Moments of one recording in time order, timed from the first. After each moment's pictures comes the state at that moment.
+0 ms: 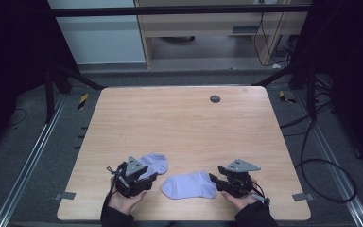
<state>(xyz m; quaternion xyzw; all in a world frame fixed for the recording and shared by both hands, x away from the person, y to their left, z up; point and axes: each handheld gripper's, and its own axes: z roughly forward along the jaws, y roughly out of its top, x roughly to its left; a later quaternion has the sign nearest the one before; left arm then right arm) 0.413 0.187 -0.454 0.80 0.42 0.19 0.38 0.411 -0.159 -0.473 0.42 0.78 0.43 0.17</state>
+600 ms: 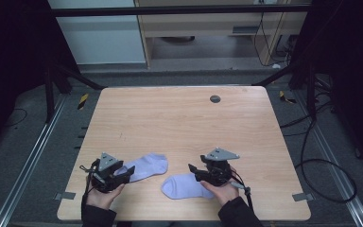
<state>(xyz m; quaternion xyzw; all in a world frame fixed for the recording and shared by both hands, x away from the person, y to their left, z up) 0.422 0.252 -0.453 0.76 0.48 0.22 0.37 0.438 -0.103 -0.458 0.40 0.77 0.46 0.16</state>
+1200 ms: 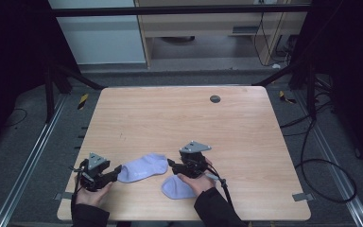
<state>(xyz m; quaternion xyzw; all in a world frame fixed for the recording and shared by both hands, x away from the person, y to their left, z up) 0.432 0.287 -0.470 0.76 0.50 0.24 0.33 0.466 -0.037 -0.462 0.39 0.78 0.46 0.15</state>
